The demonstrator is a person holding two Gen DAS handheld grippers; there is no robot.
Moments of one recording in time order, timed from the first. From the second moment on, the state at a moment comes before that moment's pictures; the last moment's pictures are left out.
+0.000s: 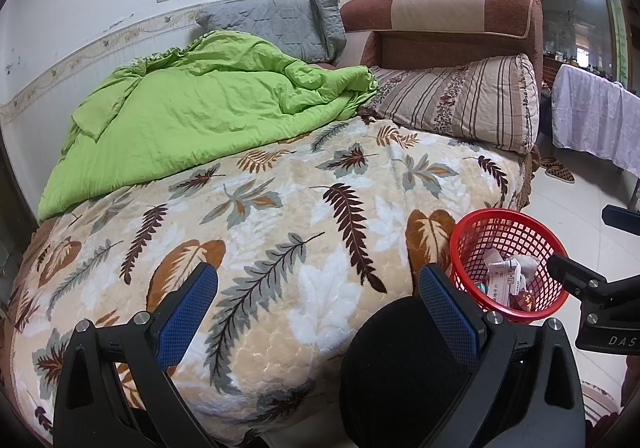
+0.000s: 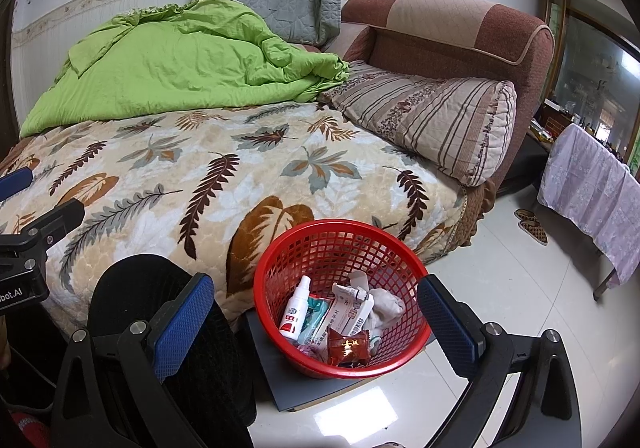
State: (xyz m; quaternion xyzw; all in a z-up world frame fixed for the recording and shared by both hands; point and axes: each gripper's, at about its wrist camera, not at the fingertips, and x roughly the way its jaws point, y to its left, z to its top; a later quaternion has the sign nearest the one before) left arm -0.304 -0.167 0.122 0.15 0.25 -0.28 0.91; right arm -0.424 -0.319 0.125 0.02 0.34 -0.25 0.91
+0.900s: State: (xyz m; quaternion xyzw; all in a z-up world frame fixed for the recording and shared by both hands) left arm -0.050 -0.007 0.042 -0.01 0.45 -0.06 0.89; right arm -0.045 -0.239 0.034 0.08 0.52 -0.04 0.85
